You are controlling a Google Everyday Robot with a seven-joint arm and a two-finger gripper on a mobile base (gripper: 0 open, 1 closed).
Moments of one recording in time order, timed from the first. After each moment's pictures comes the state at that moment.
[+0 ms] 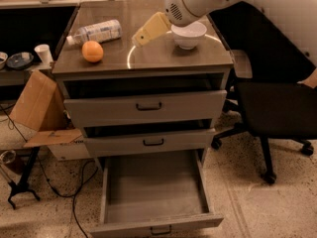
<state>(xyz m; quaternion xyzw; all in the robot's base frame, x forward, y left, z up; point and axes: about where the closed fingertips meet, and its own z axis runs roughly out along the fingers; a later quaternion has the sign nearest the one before) 0.692 -0.013 0.979 -0.41 0.79 0.11 0.43</state>
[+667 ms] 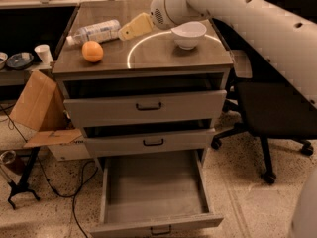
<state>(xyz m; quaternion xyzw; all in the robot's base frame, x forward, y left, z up) 0.750 0.028 0.962 -0.36 0.78 0.15 0.49</state>
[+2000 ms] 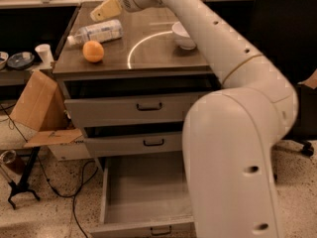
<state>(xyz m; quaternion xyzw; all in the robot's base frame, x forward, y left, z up) 0.869 0.128 0.975 -0.41 0.71 0.17 0.55</state>
